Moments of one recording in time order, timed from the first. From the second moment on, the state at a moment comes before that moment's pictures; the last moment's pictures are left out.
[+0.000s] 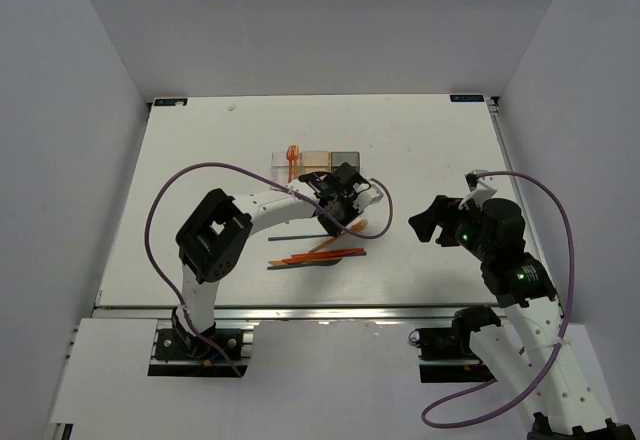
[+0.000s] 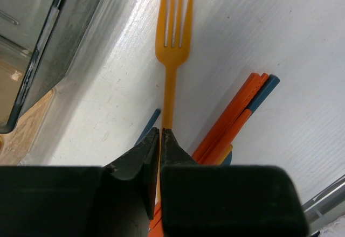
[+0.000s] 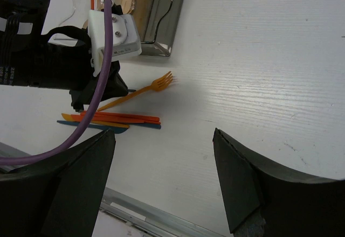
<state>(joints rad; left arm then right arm) -0.86 1.98 1.42 -0.58 0.07 0.13 0.27 0.56 0.67 -0.55 -0.22 0.35</state>
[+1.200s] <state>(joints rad) -0.88 2.12 1.56 -0.58 0.09 0.12 0.28 0.57 0.67 -0.55 -0.21 0.35</state>
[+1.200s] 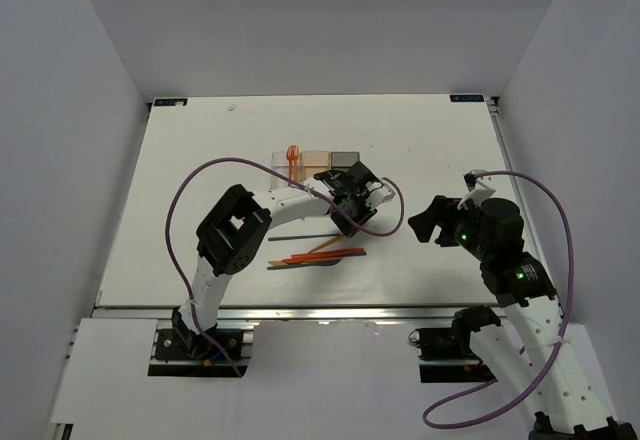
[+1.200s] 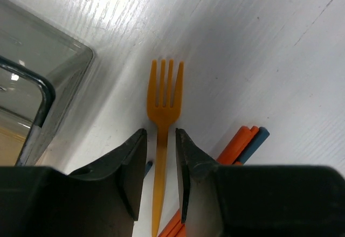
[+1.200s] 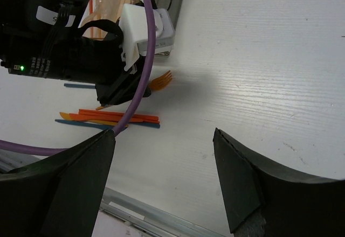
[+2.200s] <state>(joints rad) -0.91 2.04 1.59 -0.59 0.09 0.10 0.28 0.57 0.67 -0.55 -0.20 0.35</state>
